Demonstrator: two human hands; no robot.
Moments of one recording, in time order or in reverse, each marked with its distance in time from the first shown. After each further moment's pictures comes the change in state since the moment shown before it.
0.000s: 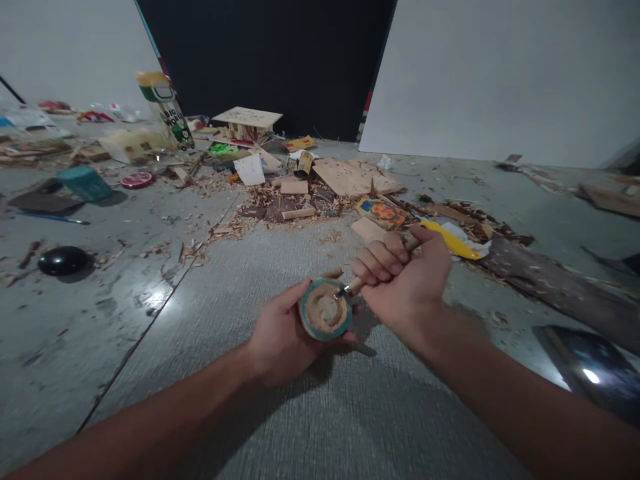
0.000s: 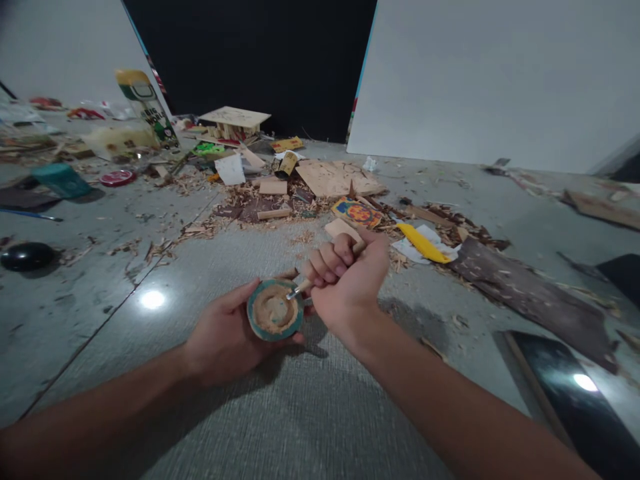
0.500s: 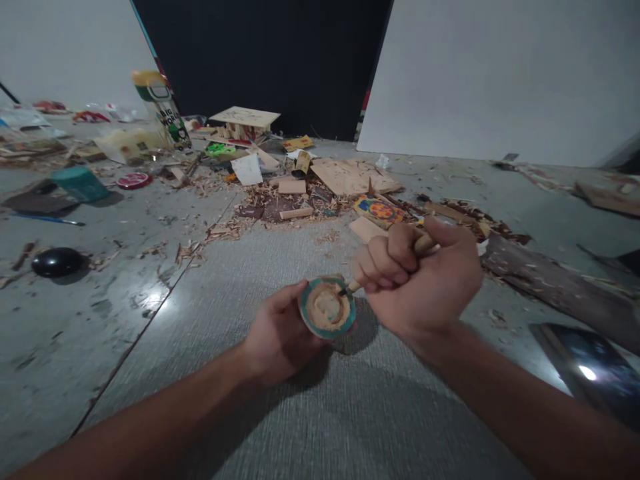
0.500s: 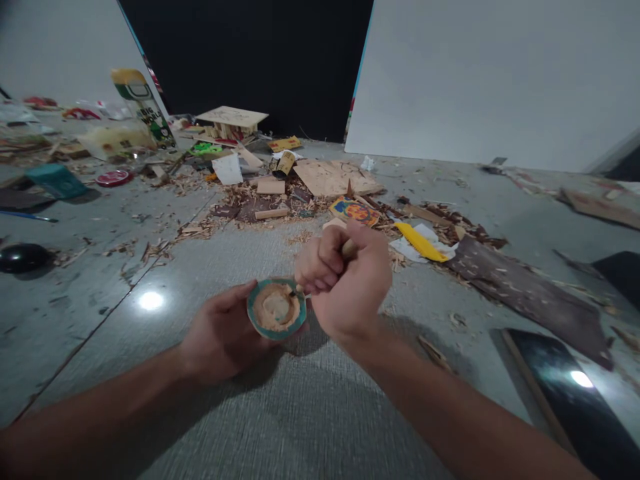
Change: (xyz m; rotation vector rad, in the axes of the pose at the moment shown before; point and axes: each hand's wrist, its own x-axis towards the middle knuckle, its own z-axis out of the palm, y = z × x) left_hand 0.000 0.002 0.002 -0.034 0.046 -0.004; right_hand -0.016 -0.011 0.006 -0.298 -0.383 -0.168
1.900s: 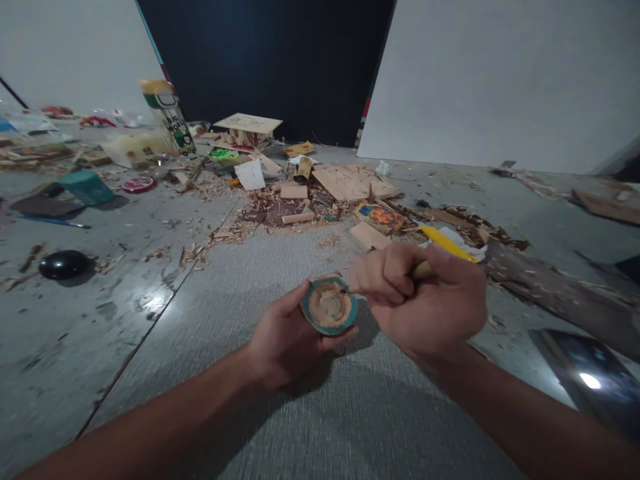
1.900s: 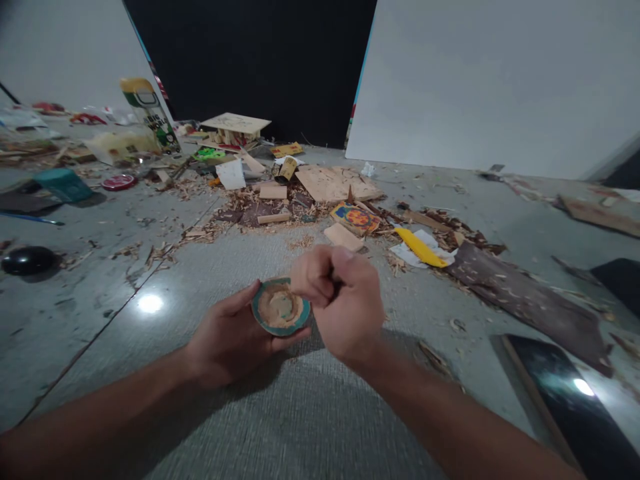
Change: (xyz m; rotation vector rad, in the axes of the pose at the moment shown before) left_hand 0.001 -0.001 -0.007 0.010 -0.014 -0.025; right_hand -0.008 0.000 0.004 -0.187 -0.166 -0.089
